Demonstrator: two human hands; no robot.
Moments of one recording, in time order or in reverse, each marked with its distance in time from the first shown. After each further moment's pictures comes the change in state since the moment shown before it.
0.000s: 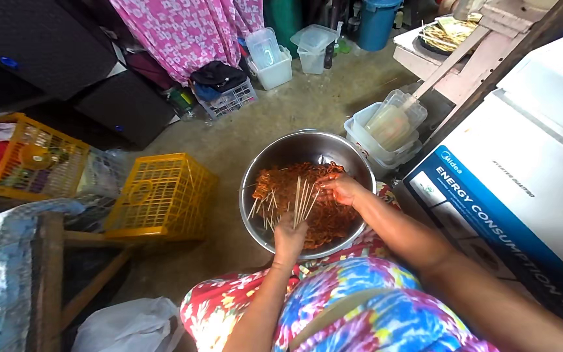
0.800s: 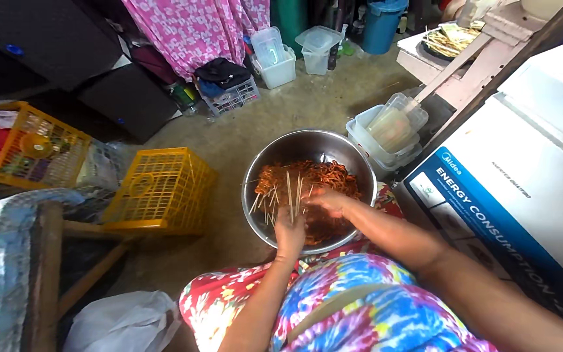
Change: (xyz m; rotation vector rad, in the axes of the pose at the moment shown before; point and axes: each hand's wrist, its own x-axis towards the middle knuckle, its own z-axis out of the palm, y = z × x) left_hand -0.002 0.007 0.005 0.051 0.095 -0.035; right_hand -0.013 0.024 0.035 -0.282 -0.147 0.129
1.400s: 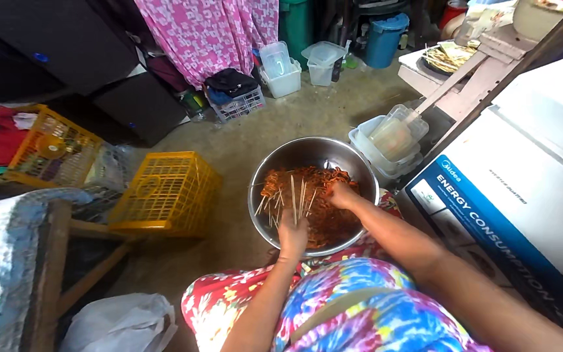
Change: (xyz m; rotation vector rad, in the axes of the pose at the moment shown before) left_hand 0.002 0.000 -0.005 0.027 -0.022 -0.012; right_hand 0.017 -0.012 -0.040 -1.041 0.265 -0.044
